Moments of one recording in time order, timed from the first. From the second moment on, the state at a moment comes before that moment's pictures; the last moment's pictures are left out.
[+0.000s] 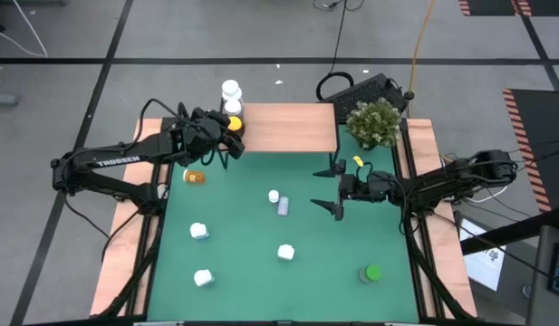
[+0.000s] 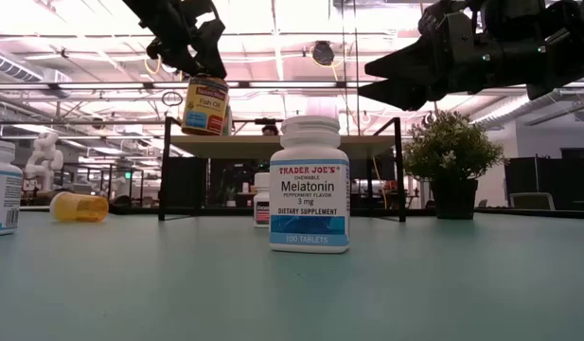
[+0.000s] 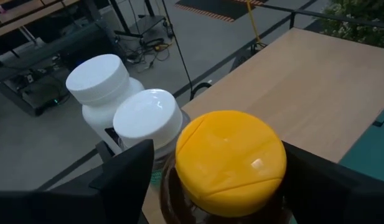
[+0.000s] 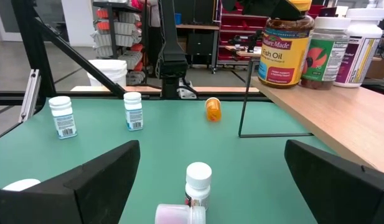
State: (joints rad) left arm 0.27 1.16 1.02 -0.40 -0.63 -0.11; right arm 0.02 1.23 0.29 0.89 0.13 -0.02
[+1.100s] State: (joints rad) left arm 0.21 0.92 1.02 -0.74 -0.63 -0.26; right arm 0.02 1.23 0.29 0.85 0.13 -0.03
